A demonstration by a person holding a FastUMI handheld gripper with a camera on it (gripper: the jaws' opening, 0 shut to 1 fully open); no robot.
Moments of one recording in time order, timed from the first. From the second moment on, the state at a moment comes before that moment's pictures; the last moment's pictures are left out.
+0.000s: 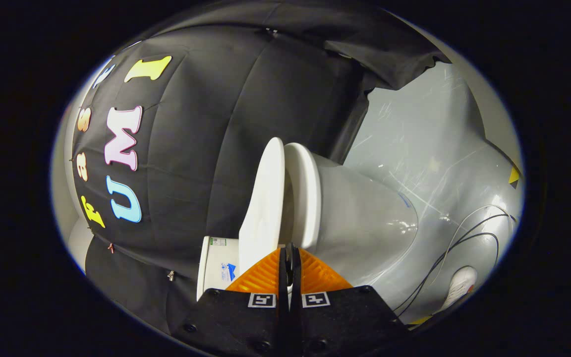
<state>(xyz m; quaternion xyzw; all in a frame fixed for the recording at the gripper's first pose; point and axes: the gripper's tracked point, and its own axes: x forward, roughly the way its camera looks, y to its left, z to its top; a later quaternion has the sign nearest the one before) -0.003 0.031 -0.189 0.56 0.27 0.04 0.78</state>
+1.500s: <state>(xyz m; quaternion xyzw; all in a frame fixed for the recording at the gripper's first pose) -0.007 0.096 -0.044 0.35 0.25 0.00 0.90</state>
